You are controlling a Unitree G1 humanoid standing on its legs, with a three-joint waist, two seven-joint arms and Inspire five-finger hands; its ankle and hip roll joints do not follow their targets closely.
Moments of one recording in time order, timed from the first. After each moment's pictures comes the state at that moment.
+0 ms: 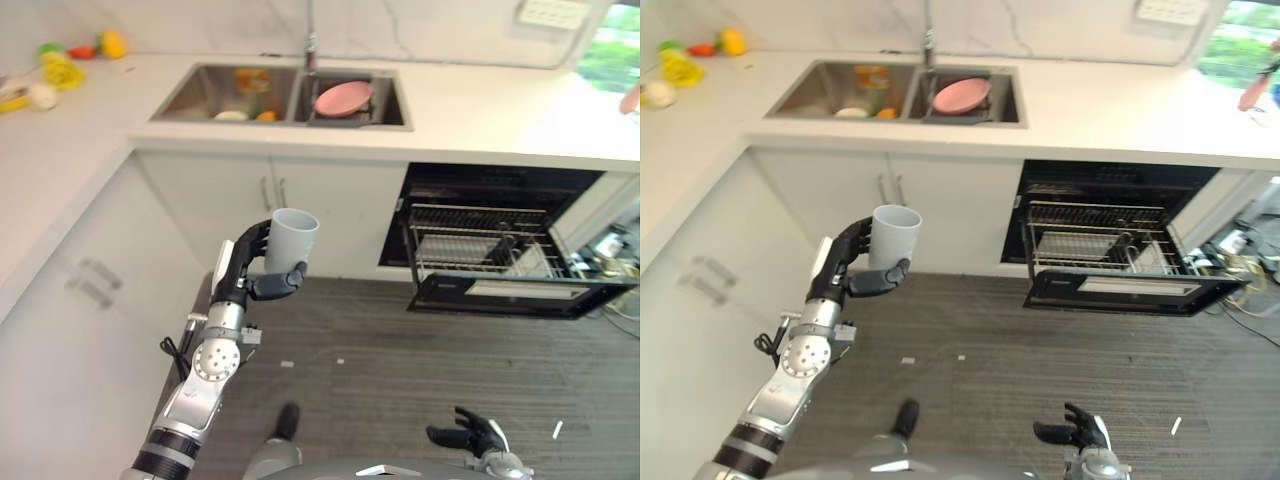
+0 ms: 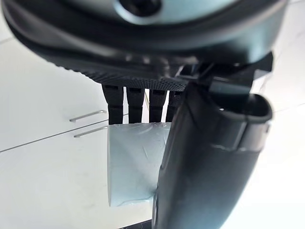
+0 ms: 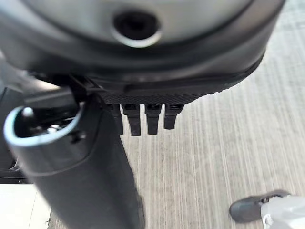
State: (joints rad) left arm 0.02 0.40 -0.22 0.05 -0.01 -0.13 0.32; right arm 0.05 -0.25 0.20 1.21 0.30 -0.13 -0.11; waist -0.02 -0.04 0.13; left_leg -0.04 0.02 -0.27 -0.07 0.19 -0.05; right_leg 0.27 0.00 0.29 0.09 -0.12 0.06
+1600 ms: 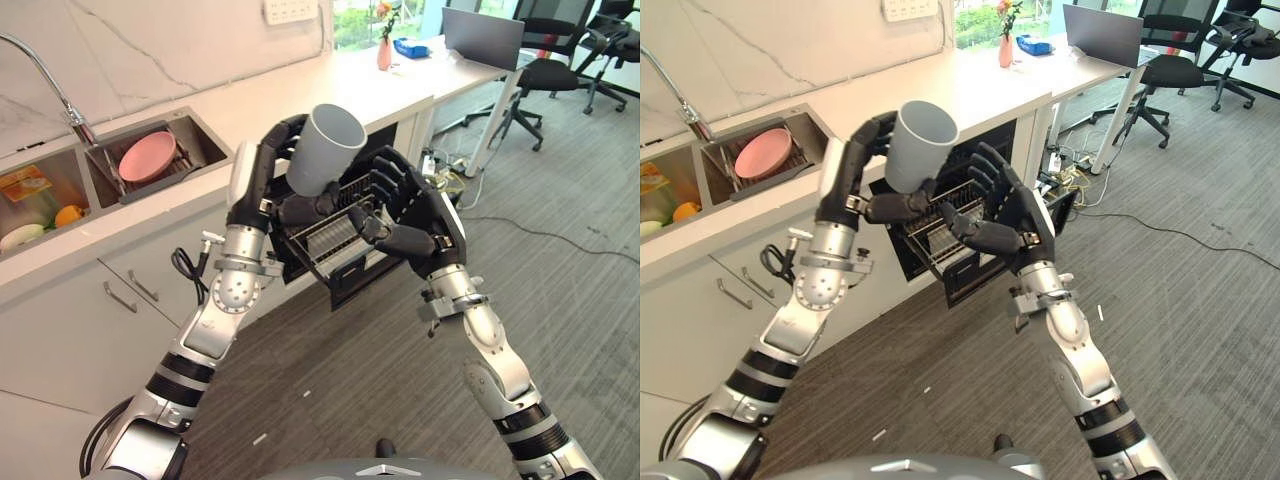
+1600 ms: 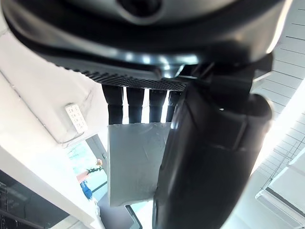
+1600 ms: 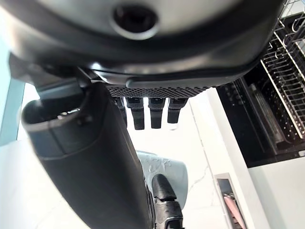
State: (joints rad) left arm -0.35 0.42 -0.32 -0.04 0.13 -0.13 0.37; right arm -0.13 -0.35 0.30 -0.16 0.61 -0.20 -0.08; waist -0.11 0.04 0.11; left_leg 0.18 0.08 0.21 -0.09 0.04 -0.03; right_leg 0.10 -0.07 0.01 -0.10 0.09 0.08
